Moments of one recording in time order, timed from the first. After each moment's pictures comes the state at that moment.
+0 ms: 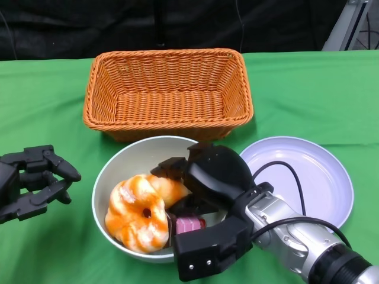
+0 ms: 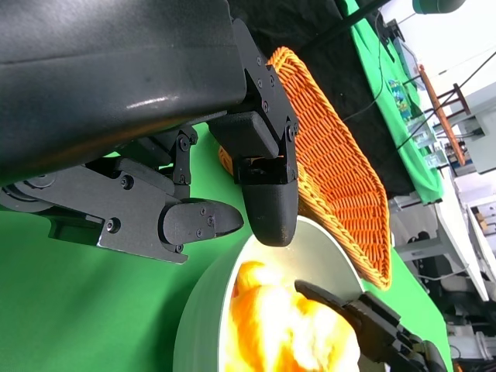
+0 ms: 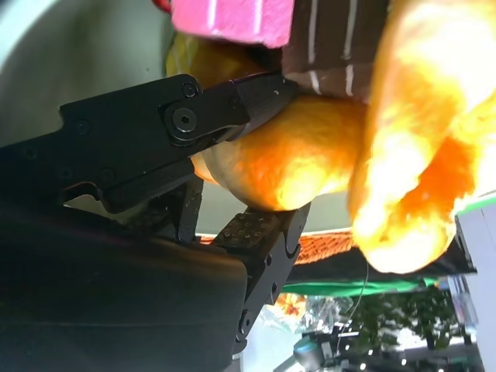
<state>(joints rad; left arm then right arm) -0.32 0.37 0.16 0.84 -0.14 -0.66 -0.58 -0.61 -0.01 0.67 0.70 -0.87 -0.23 -0.36</state>
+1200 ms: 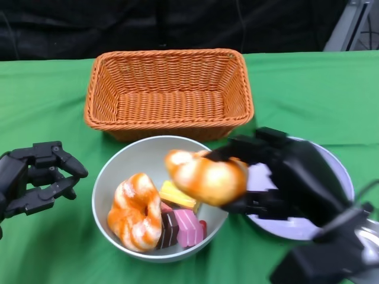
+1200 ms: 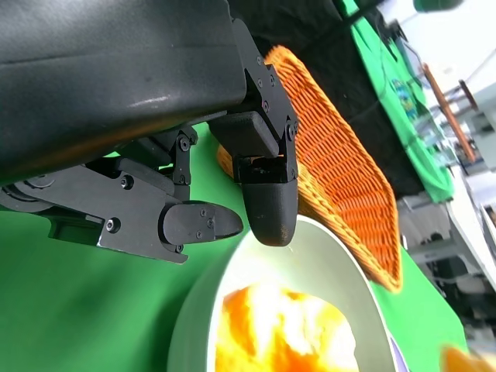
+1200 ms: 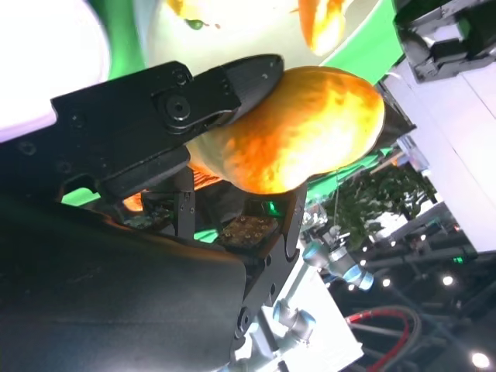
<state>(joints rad) -0.36 0.36 0.14 0.89 -0.08 -0.67 -0.50 -0.13 -0.27 0.28 -0.10 -0.54 -0.34 -0.11</state>
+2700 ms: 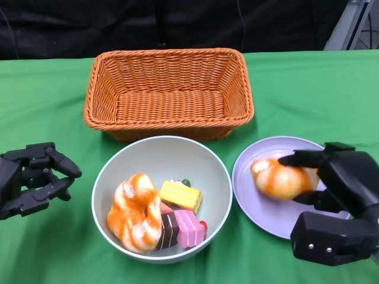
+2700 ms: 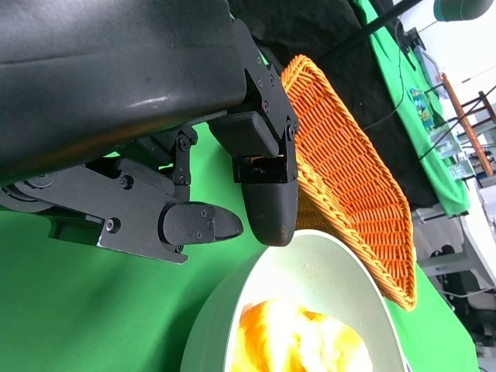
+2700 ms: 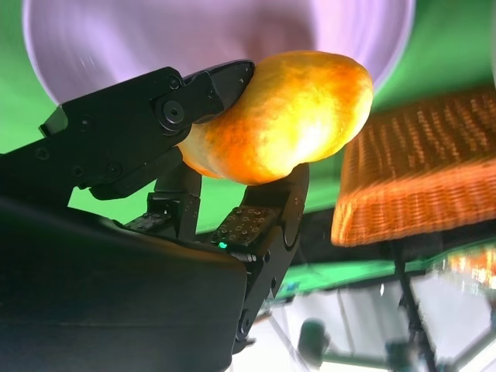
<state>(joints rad) -0.38 0.37 0.14 0.96 -0.09 -0.69 -0.50 -0.30 -0.34 0.27 0.47 -0.76 -0.29 -0.27</state>
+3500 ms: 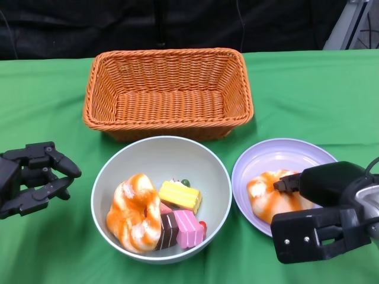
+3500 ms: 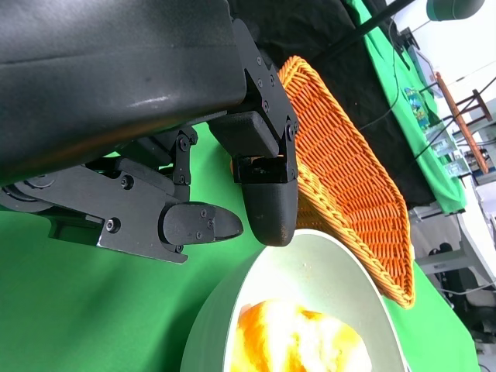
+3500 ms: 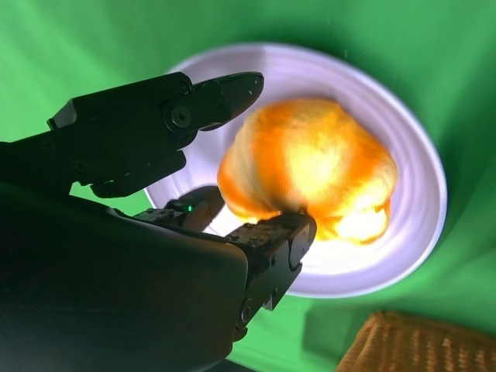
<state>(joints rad) -0.38 0.38 0.14 0.96 -0.09 -0.71 -0.50 -0.32 -0.46 0.44 -0.02 -0.88 0.20 0.59</state>
